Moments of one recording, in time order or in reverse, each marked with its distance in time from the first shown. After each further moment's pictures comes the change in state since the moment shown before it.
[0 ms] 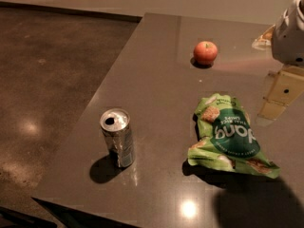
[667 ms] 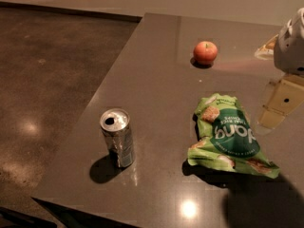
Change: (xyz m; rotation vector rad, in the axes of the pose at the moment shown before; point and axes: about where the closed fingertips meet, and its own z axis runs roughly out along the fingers) arm 0.005 0.013 0.007 -0.030 -0.027 0.060
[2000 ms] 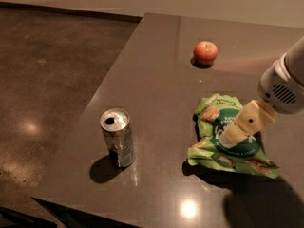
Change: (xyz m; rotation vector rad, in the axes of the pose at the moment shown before) arm 0.012 0.029 0.050 -0.011 -0.002 0.551
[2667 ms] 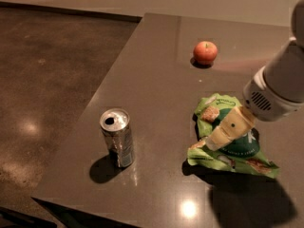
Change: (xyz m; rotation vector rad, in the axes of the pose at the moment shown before) arm 0.000 0.009 0.031 0.006 0.057 0.133
